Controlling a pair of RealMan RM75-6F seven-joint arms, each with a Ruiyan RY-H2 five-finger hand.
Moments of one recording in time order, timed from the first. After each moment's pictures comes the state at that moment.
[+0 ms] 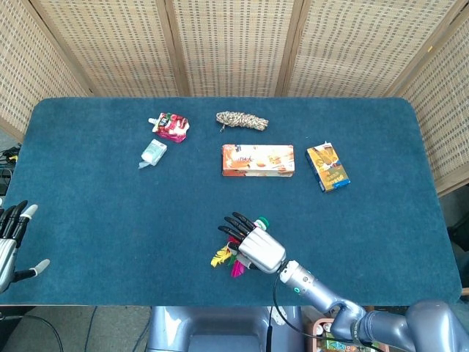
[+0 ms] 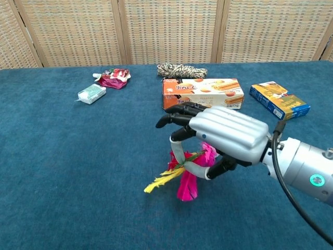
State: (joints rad) left arm -0.06 -1.05 -0.02 -1.70 1.52 1.49 0.07; right arm 0.68 -1.77 0.01 -1.21 -1.77 1.22 -0.01
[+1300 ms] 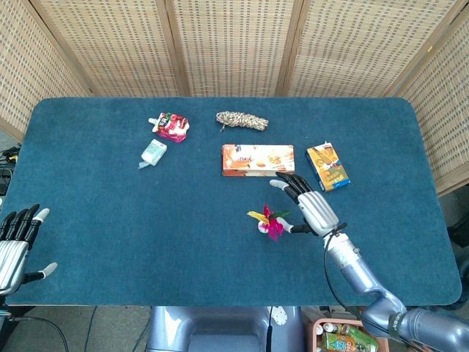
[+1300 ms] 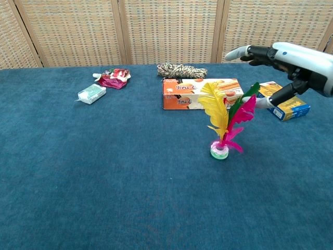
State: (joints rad) left arm -0.07 -1.07 -0.01 -1.71 1.52 1.47 0.13; right arm 0.59 -1.45 0.15 -1.46 -1.49 1.15 0.33
